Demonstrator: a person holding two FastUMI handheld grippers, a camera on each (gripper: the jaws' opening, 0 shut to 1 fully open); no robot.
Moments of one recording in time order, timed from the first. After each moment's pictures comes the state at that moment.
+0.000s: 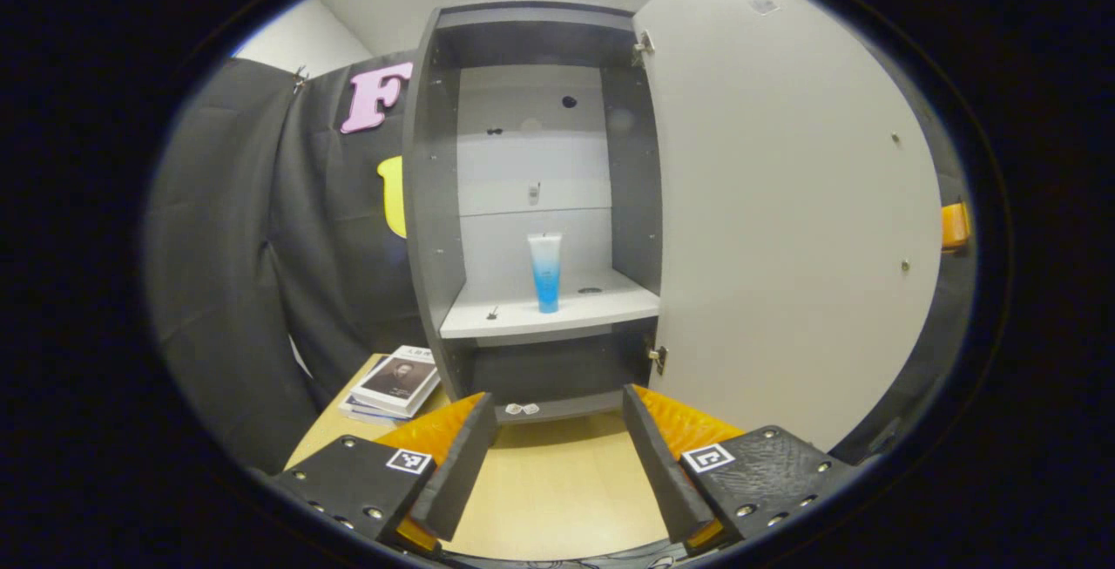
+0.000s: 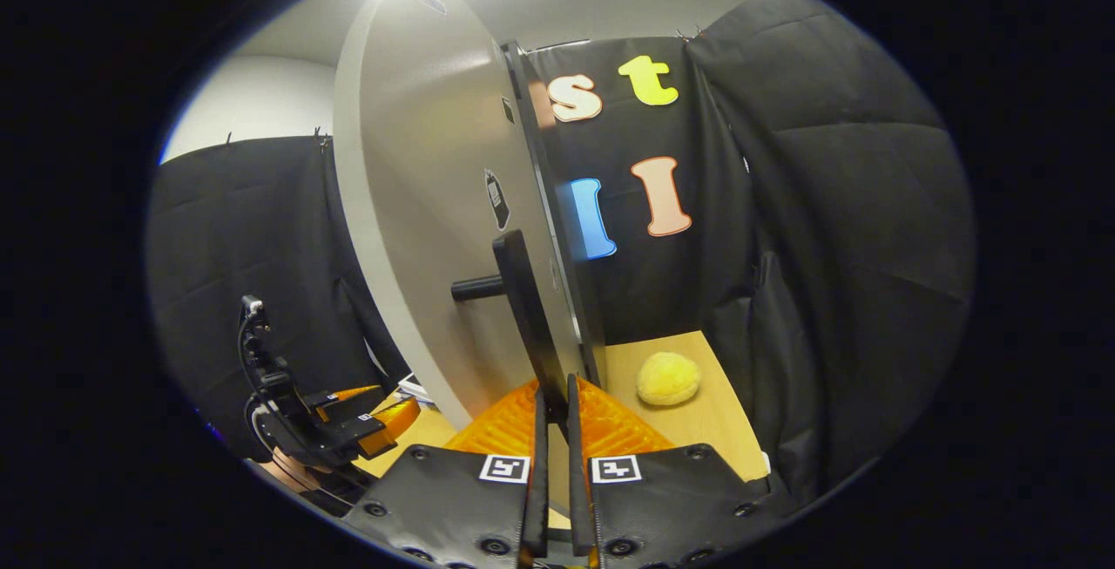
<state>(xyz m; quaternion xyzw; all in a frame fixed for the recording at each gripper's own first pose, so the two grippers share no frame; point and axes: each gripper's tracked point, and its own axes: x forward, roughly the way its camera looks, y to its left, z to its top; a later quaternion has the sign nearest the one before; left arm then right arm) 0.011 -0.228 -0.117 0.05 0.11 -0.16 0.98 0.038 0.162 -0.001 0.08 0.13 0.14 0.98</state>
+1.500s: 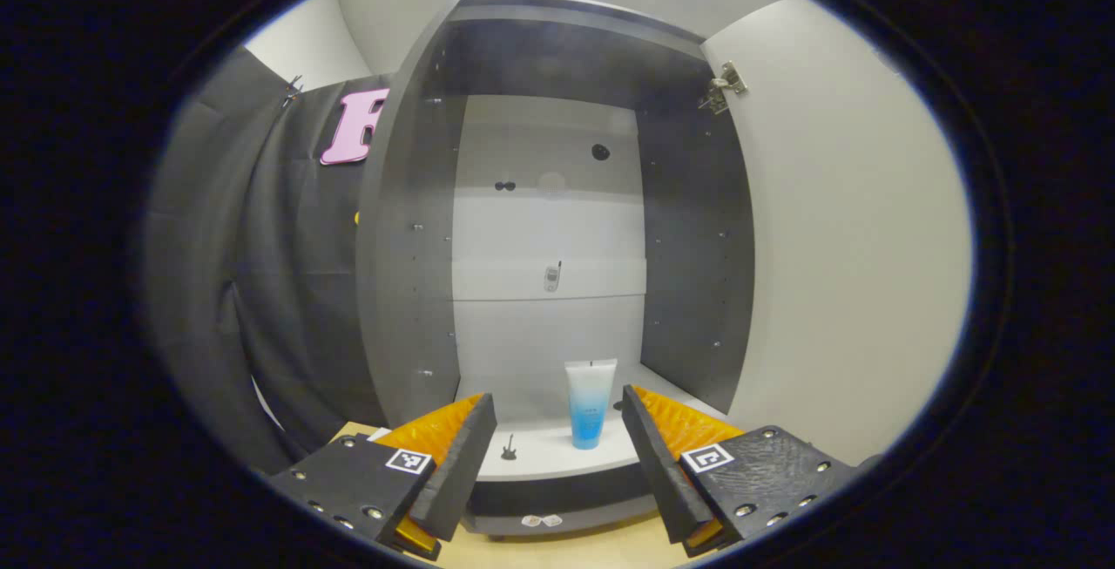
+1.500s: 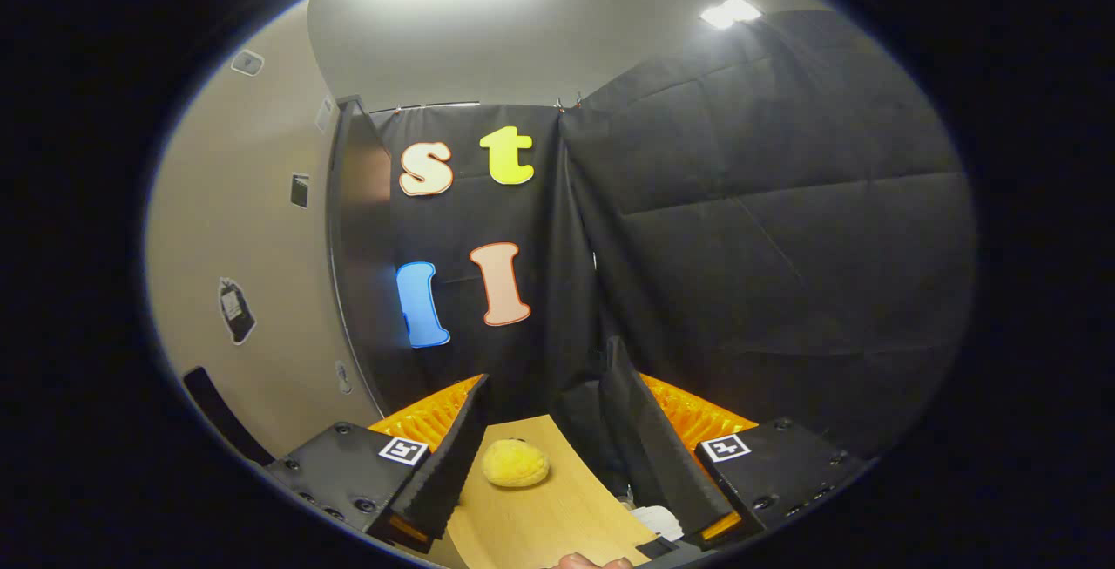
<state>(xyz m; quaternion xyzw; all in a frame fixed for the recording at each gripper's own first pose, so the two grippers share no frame) 0.220 -0.231 -0.018 0.02 0.00 -0.17 0.99 0.138 -0.030 0.015 0.05 0.00 -0.11 0.99</state>
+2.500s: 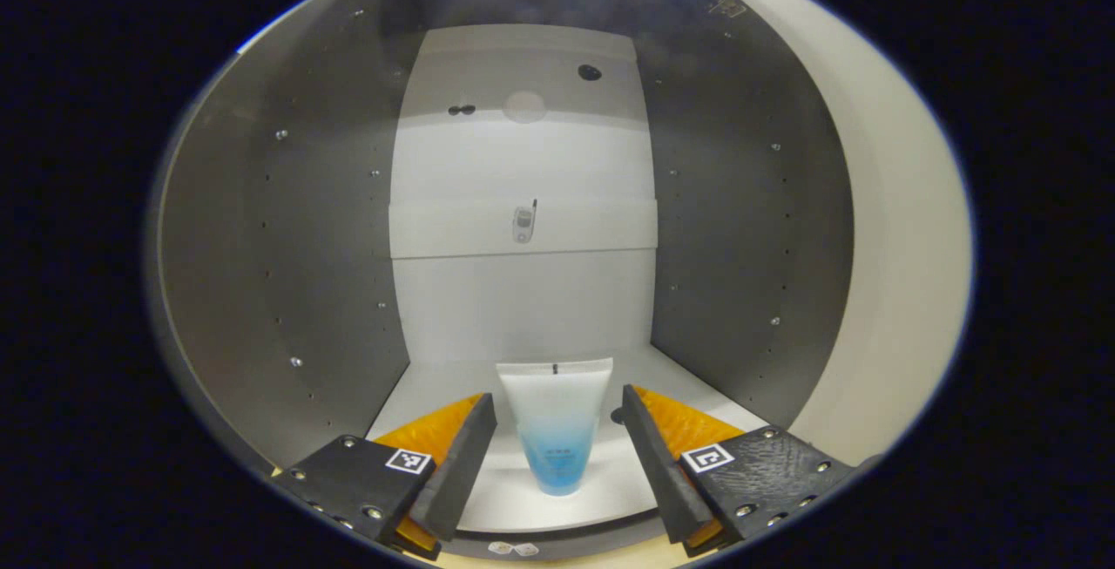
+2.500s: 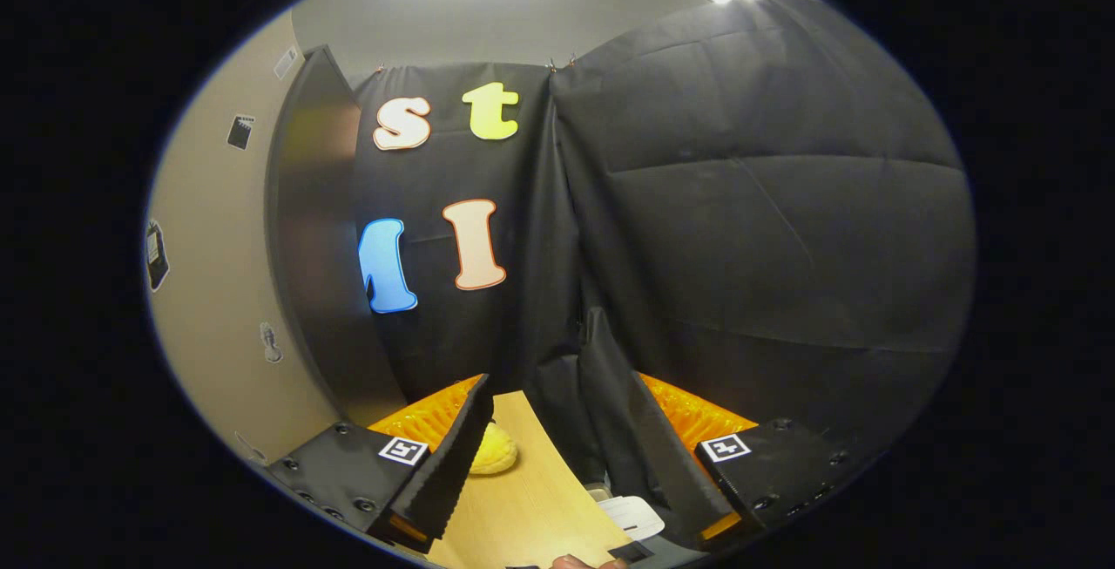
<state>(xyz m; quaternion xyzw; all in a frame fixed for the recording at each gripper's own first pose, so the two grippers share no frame) 0.330 -0.298 -0.089 0.04 0.06 -0.16 0.98 0.186 -0.071 -0.034 0.03 0.06 -0.13 0.99</state>
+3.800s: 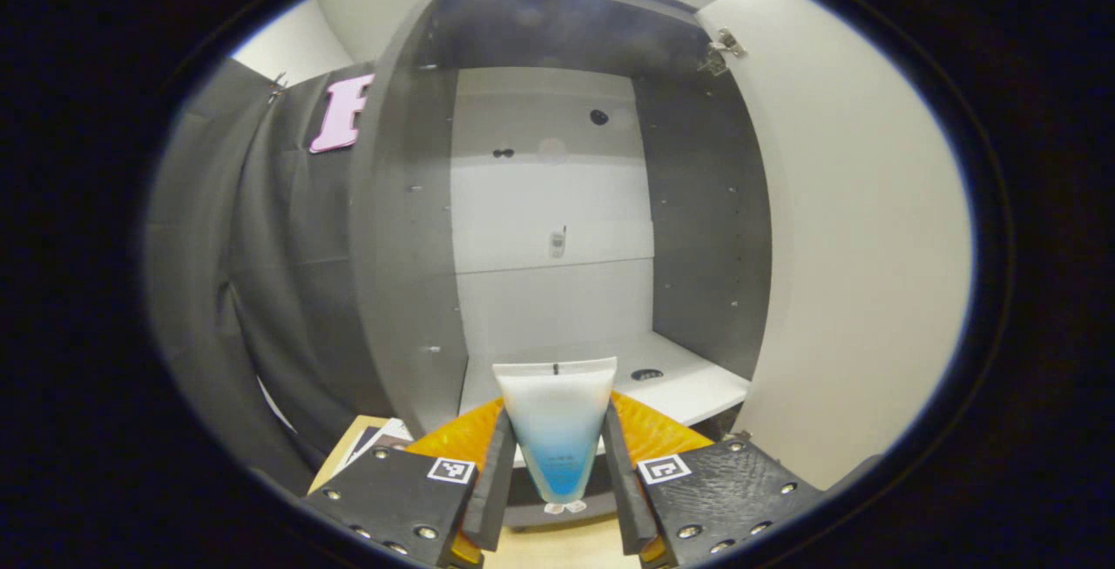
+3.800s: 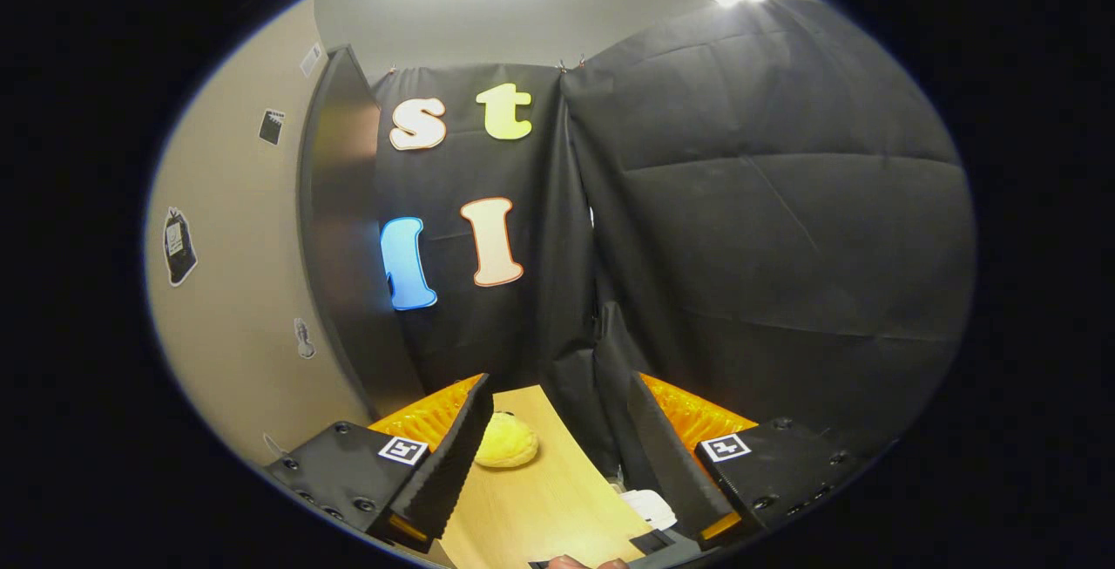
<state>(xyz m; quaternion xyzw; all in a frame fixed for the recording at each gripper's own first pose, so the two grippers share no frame) 0.223 -0.197 -0.056 0.05 0.04 -0.17 0.98 0.165 -0.032 -0.035 0.04 0.06 -0.11 0.99</state>
